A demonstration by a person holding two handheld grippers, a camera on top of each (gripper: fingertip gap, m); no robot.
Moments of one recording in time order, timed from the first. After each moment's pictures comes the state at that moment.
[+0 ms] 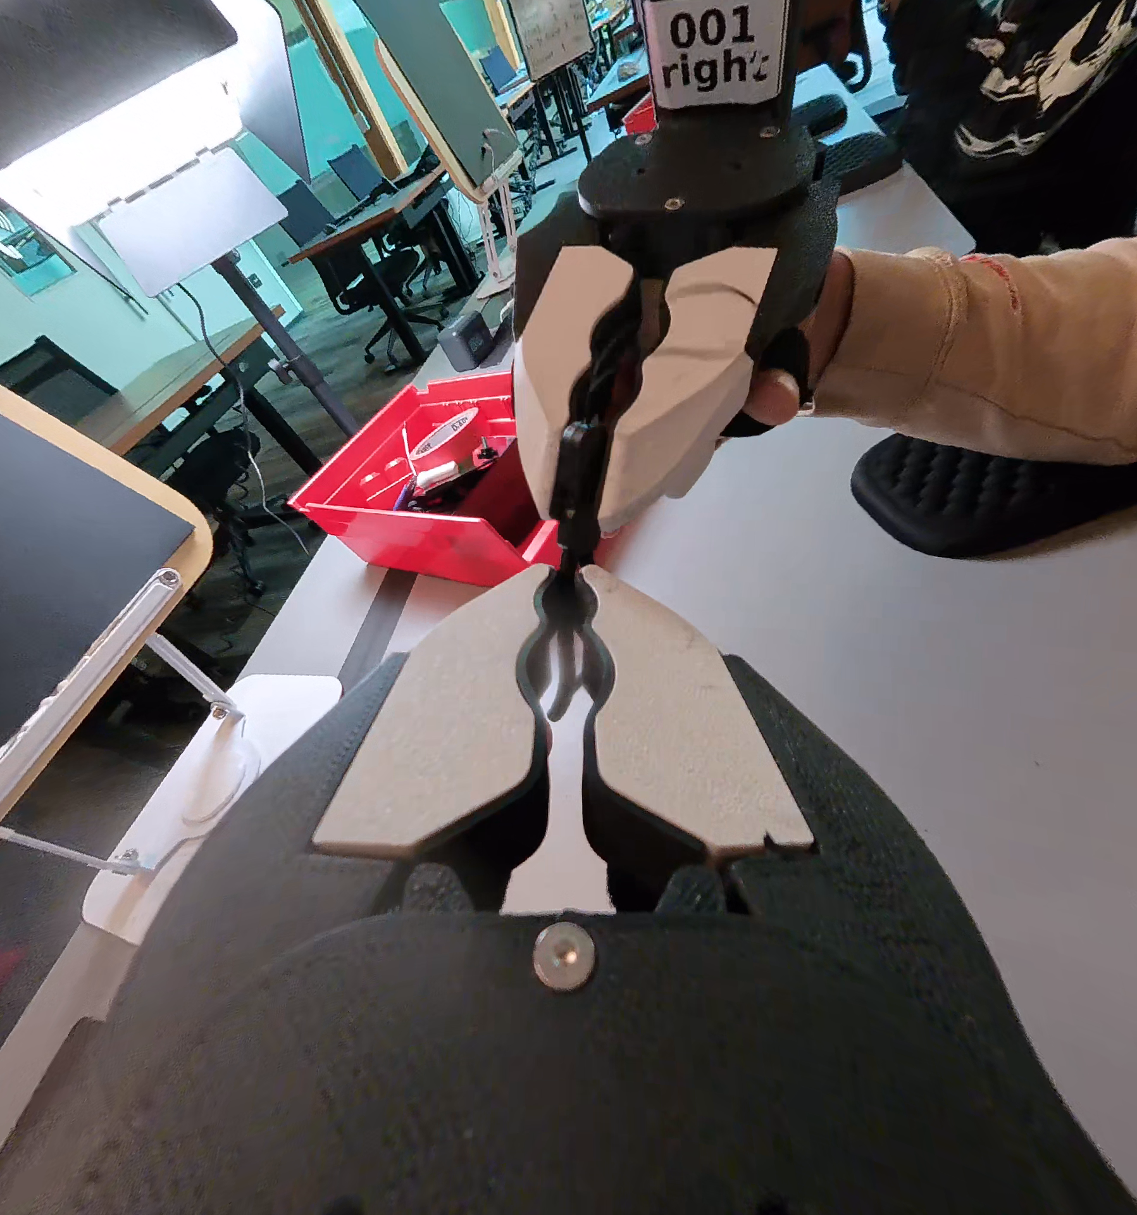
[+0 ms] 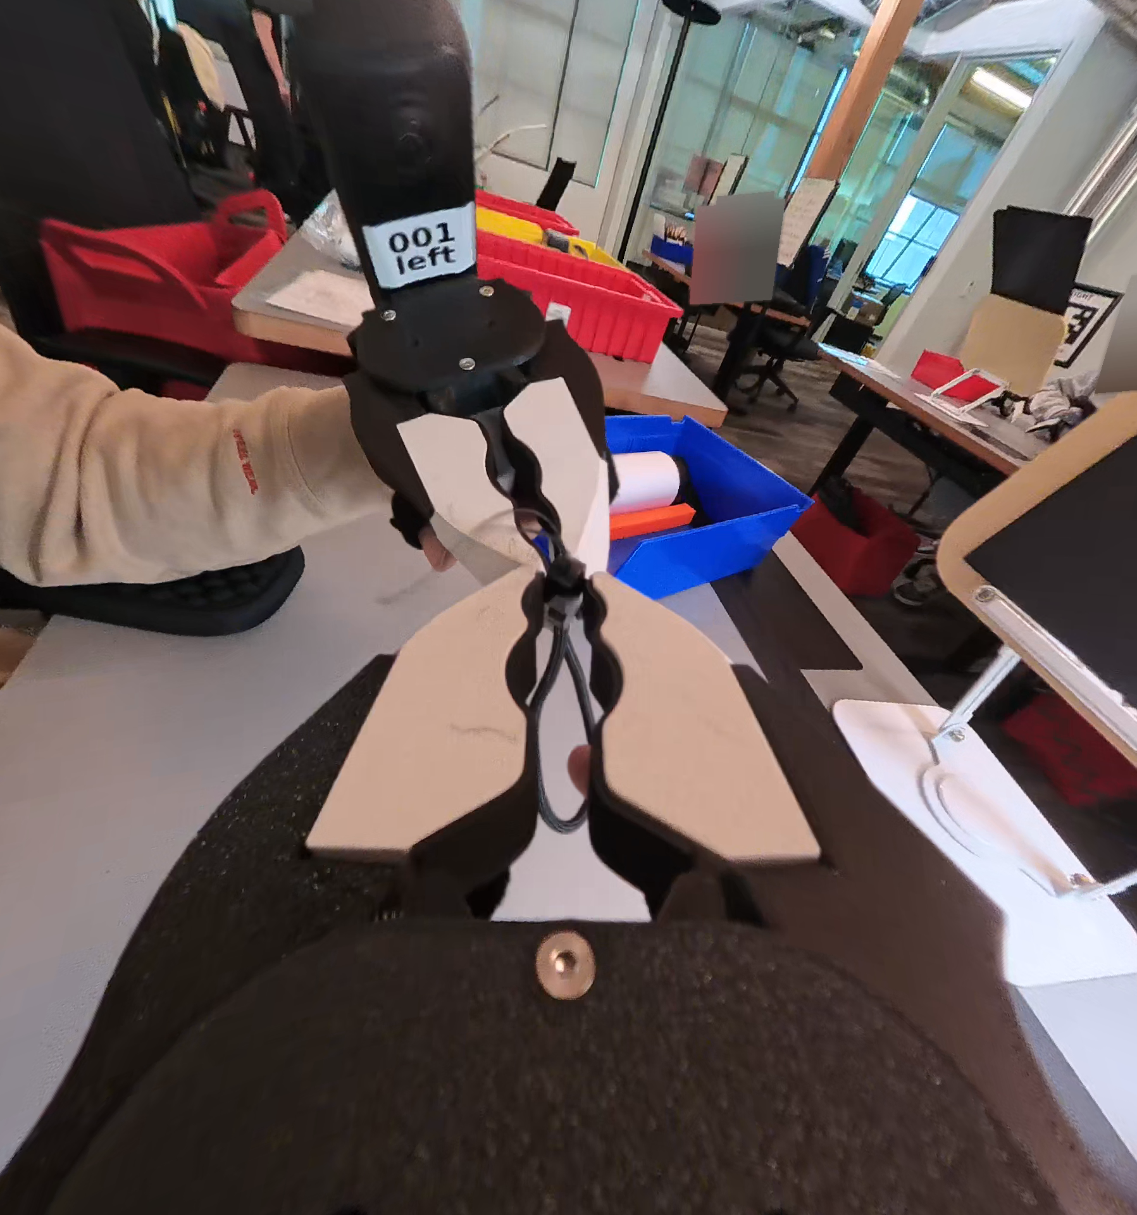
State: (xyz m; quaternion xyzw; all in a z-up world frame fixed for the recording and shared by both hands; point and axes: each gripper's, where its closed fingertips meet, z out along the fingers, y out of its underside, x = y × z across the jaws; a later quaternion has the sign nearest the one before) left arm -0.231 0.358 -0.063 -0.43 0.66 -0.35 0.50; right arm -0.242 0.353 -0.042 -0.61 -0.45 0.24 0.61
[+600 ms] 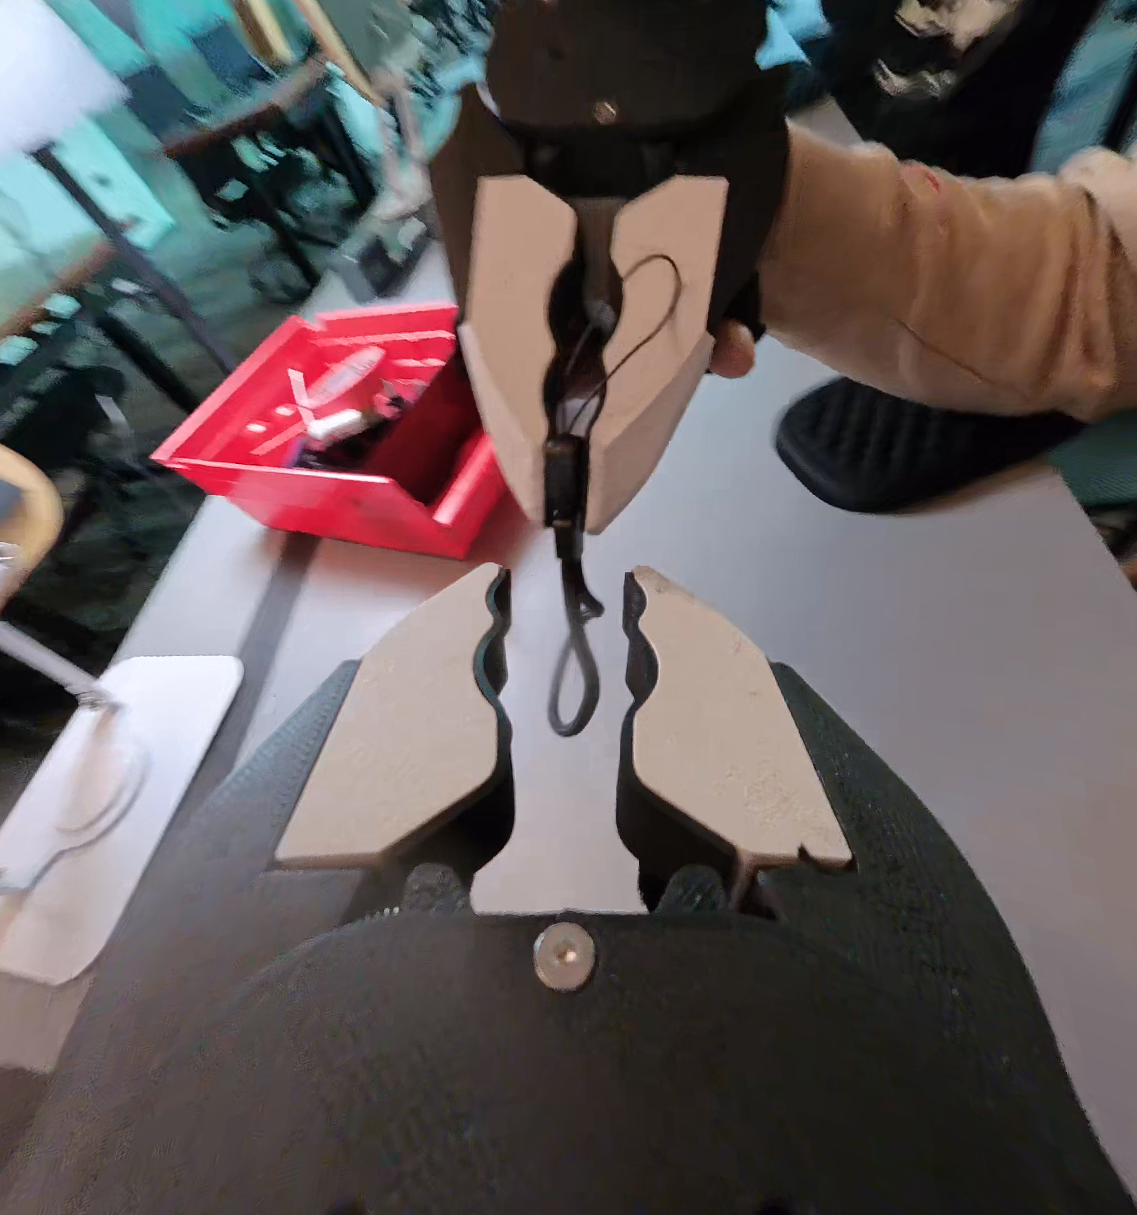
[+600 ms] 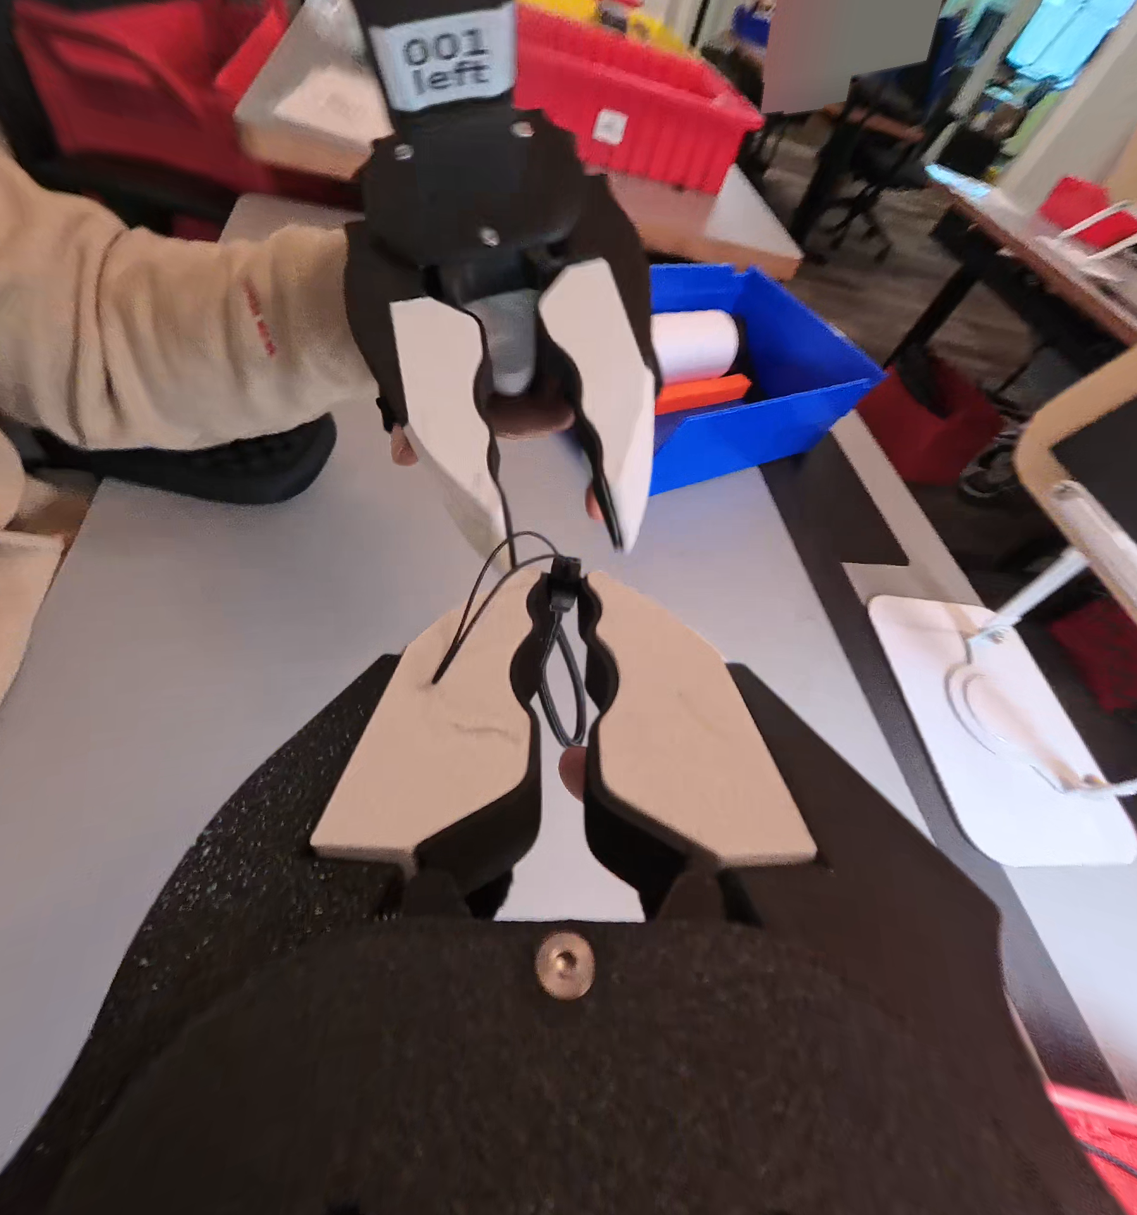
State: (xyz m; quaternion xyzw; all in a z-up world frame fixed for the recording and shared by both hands) left arm -0.226 0.342 -0.084 -0.45 0.70 -0.36 0.44; right arm -0.225 0.342 -0.068 -0.66 -0.50 0.21 0.52
